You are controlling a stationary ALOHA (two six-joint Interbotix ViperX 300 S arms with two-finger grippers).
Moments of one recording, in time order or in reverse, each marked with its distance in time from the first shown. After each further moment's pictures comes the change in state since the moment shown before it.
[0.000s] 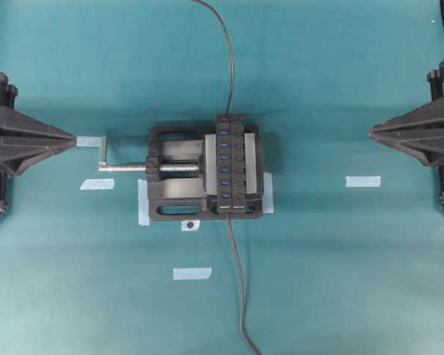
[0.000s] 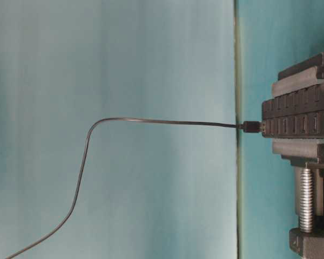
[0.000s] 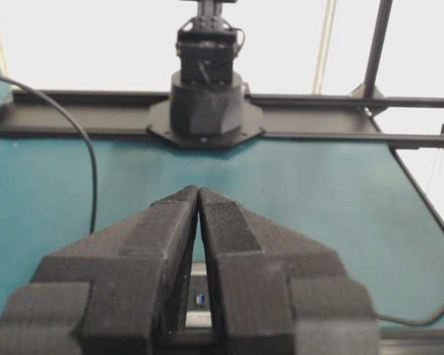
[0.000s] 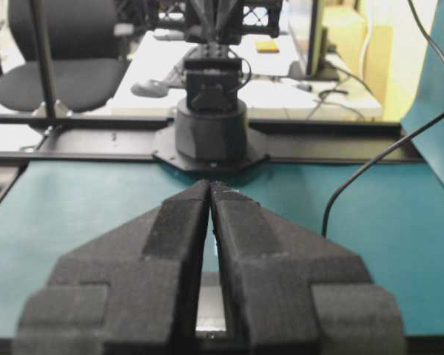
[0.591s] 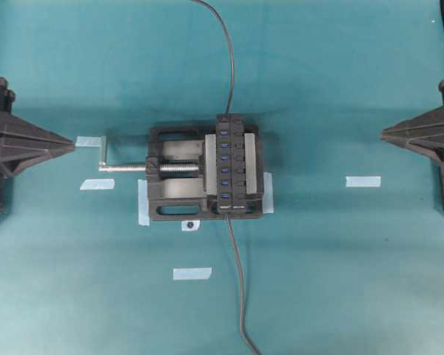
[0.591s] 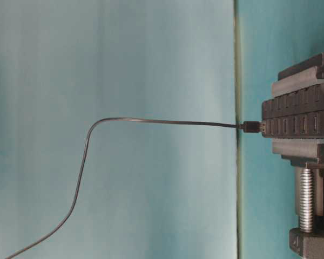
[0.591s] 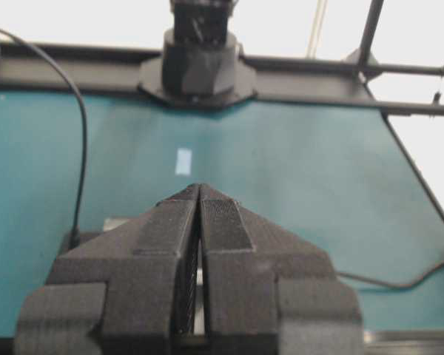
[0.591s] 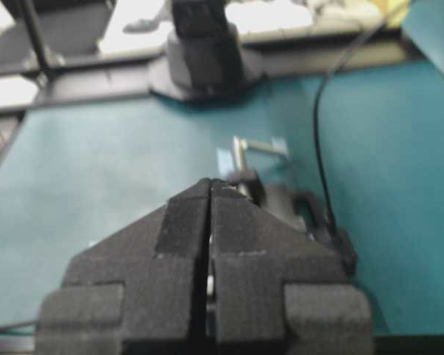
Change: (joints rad) left arm -0.005 -0.015 -0.011 0.005 0.126 -0.060; right arm -0.038 -0.133 0.055 0.043 0.229 0.086
